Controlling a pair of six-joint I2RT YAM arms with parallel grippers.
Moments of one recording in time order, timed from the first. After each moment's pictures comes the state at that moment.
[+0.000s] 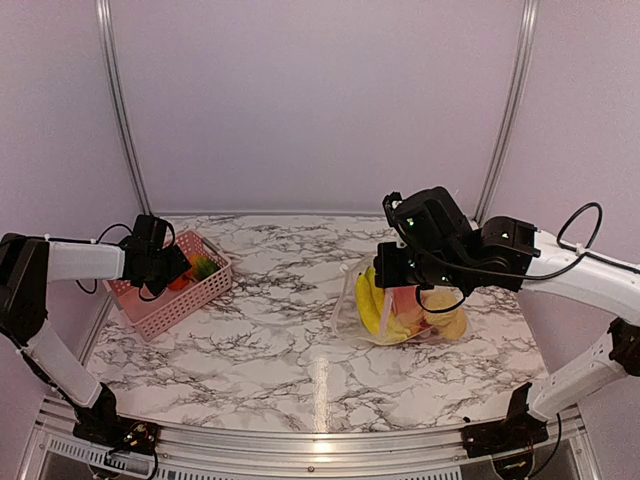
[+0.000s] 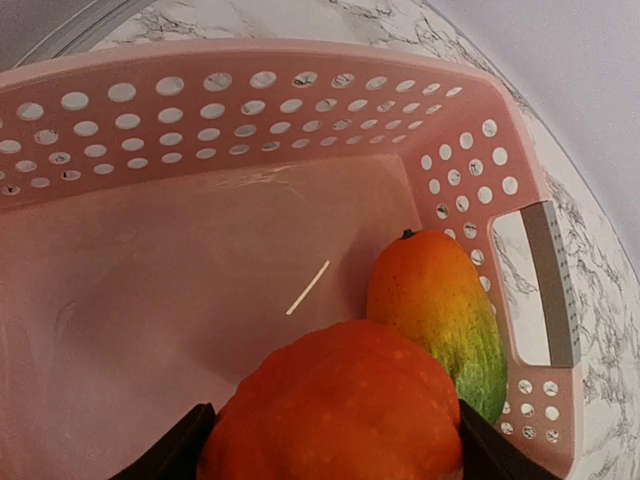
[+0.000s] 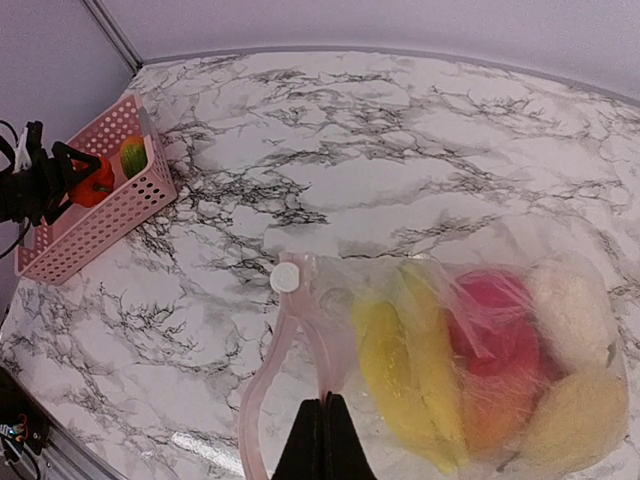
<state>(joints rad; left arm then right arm) -0.21 1.57 0.85 -0.12 -0.16 -0.83 1.04 1.32 1.26 -0.66 0.41 0.63</state>
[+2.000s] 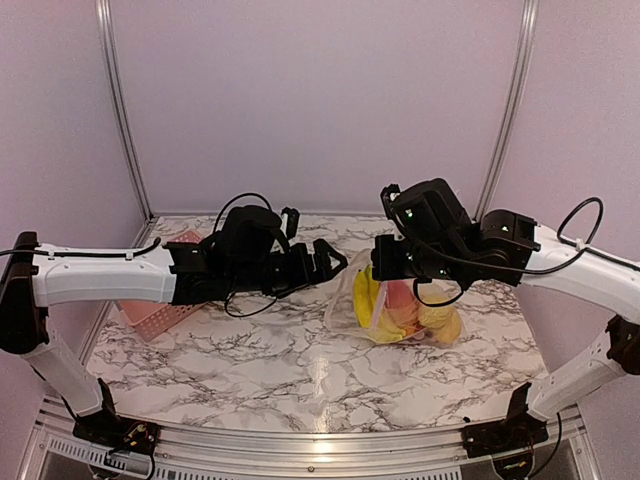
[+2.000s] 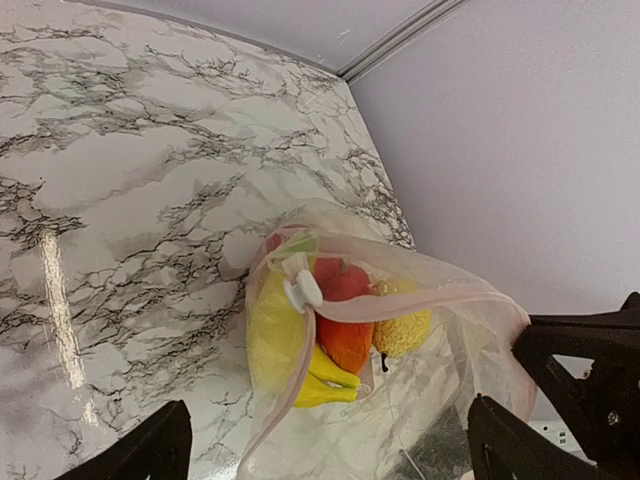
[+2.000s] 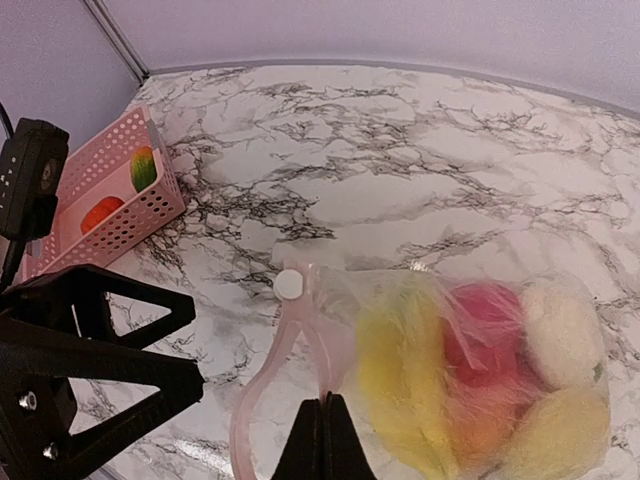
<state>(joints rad) -1.01 1.60 1.17 -0.01 -0.05 -0.91 1.04 1.34 1.31 -0.66 0.42 0.62</state>
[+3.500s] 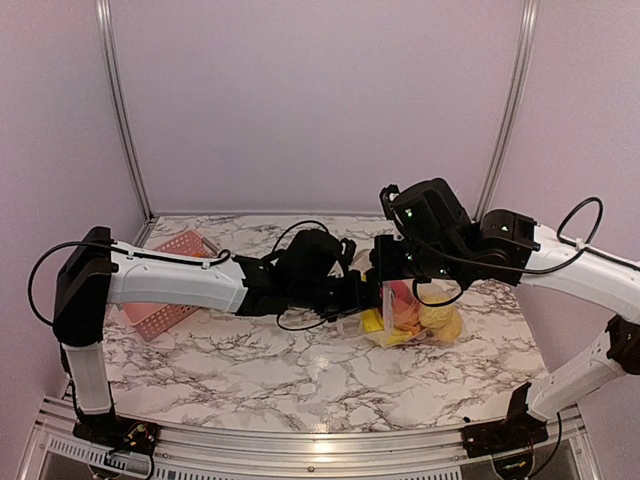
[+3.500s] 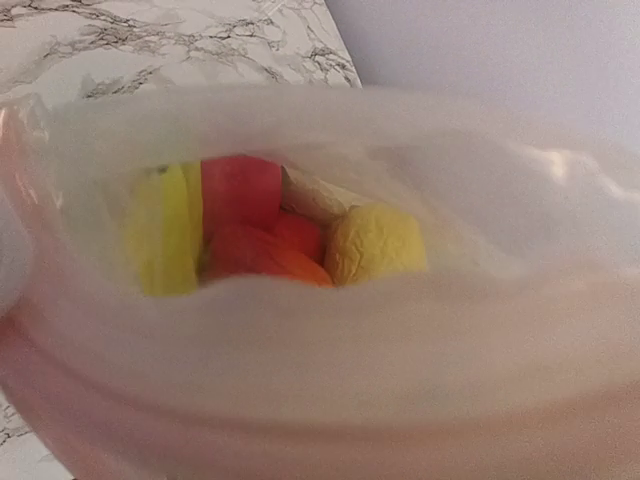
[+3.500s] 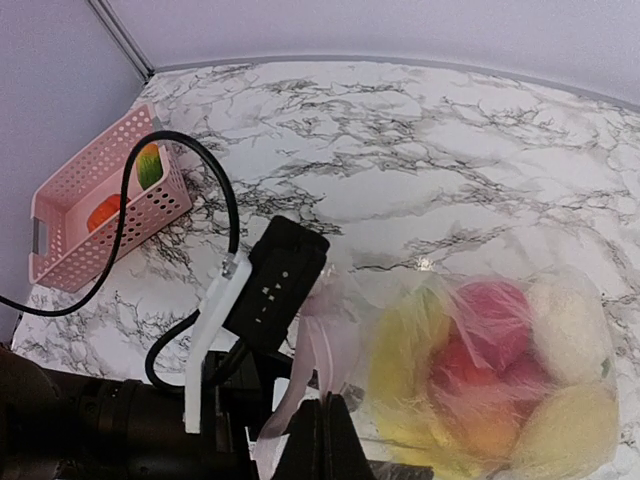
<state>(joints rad) -1.10 1.95 1.42 0.04 0.12 -0.97 1.04 1.34 1.31 -0.66 0.40 0.64</state>
